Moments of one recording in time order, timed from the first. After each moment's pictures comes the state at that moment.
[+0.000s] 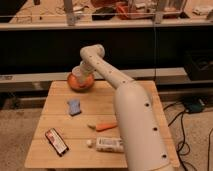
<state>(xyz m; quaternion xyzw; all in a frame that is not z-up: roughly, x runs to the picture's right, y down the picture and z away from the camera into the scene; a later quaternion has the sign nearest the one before) -0.138 -0.070 0.967 -0.17 -0.22 -0.22 0.94</state>
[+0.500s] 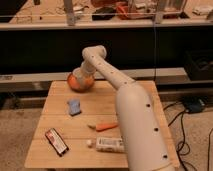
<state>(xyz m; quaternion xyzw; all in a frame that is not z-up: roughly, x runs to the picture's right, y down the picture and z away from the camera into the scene) -0.138 -0.065 0.963 -0.17 -0.24 -0.21 0.93</state>
